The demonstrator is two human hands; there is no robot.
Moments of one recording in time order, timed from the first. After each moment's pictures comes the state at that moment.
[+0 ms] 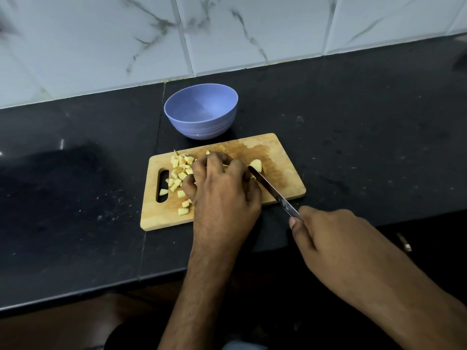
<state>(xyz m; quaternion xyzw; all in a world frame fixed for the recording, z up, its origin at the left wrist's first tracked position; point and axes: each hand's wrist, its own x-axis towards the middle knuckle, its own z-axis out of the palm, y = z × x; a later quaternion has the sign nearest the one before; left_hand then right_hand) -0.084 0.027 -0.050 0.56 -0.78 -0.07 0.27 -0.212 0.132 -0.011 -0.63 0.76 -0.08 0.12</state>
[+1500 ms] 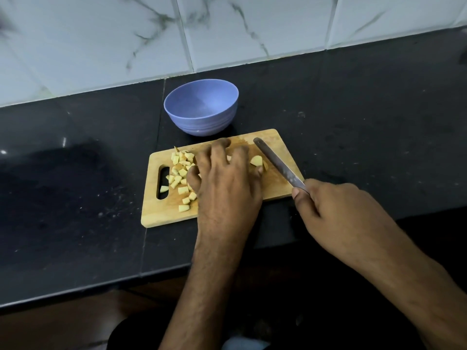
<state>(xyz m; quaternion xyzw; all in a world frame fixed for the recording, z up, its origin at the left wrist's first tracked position) -0.093 0.025 -0.047 0.57 -0.78 -0.04 0.27 -0.229 0.107 -0.017 -0.62 0.77 -0.10 0.06</state>
